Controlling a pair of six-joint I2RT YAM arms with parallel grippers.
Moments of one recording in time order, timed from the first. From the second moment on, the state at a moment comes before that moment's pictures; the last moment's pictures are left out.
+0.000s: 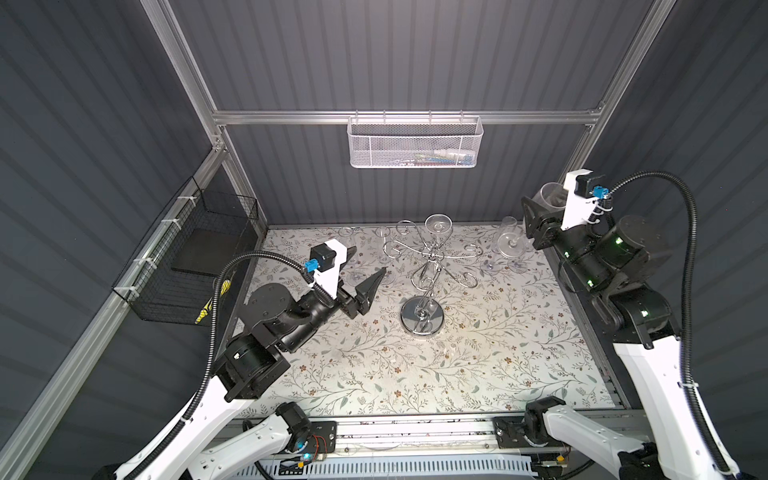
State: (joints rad) left arm -0.83 0.79 1.12 -0.23 -0.04 0.03; right arm 0.23 1.02 1.45 -0.35 0.00 -0.09
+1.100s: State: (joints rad) left arm -0.83 0.82 1.06 -0.14 -0.29 0.03; right arm 0.11 1.42 0.96 0.31 -0.16 -0.06
